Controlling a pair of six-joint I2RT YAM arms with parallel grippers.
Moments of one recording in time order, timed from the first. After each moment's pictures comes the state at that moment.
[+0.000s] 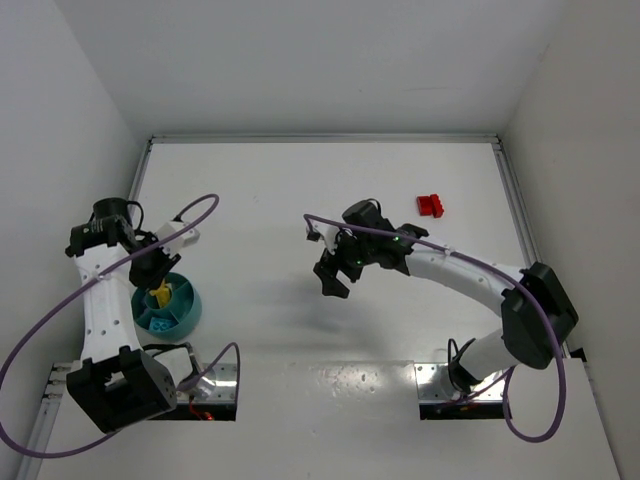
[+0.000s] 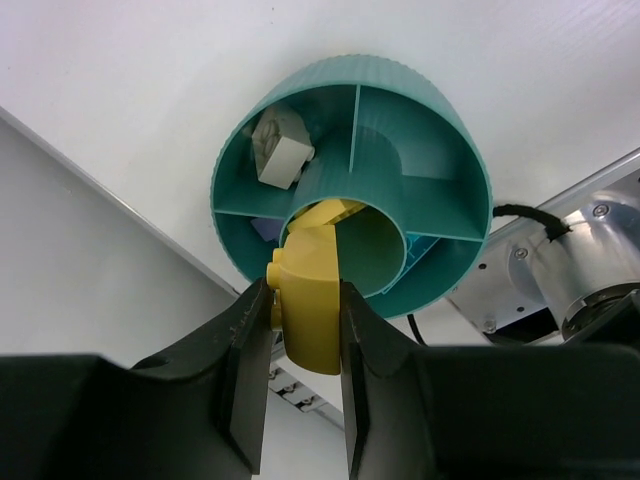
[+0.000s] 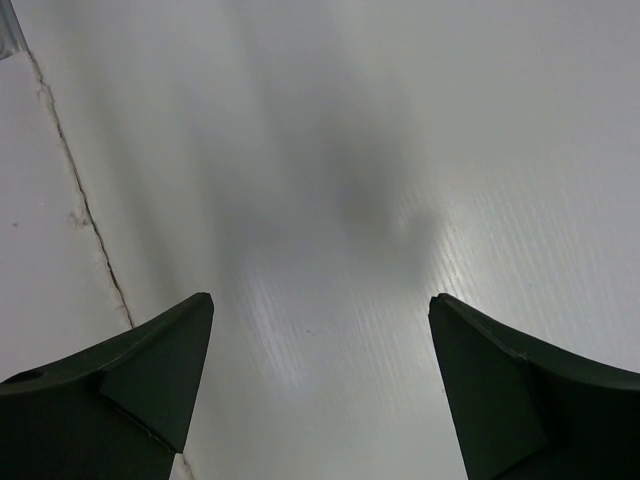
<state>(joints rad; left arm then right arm) 0.39 1.10 1.11 -1.30 0.18 1.12 0.75 1.49 0.98 -0.39 -0.40 -0.27</state>
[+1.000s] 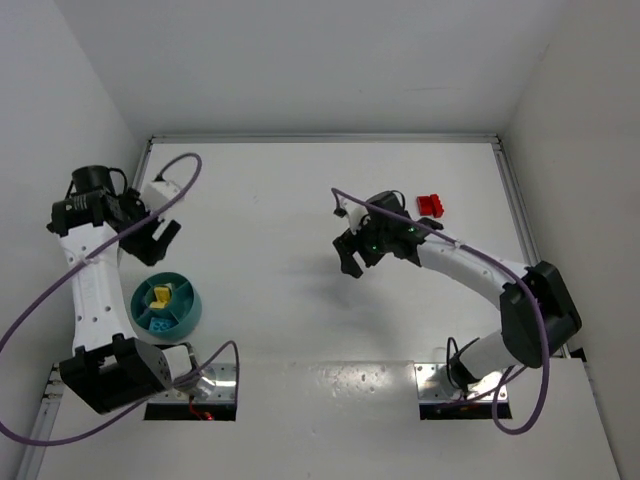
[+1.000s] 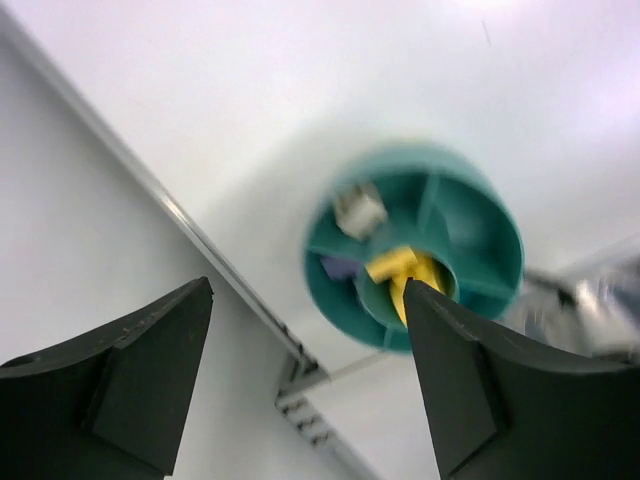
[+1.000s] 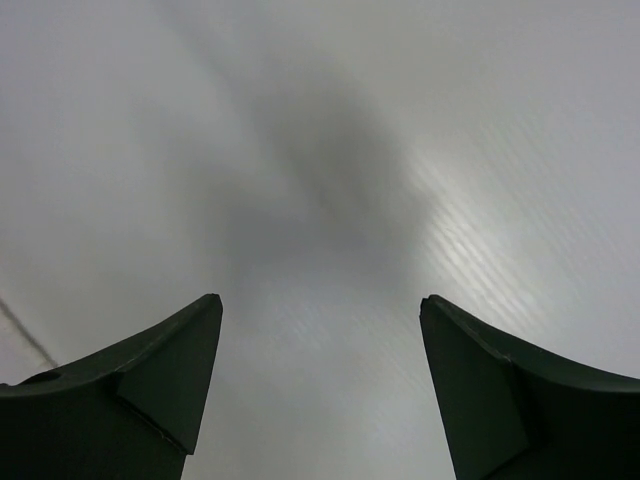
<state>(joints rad) 0.39 1.18 1.28 -1.29 0.24 1.04 0.63 1.49 0.94 -0.35 -0.29 -0.14</state>
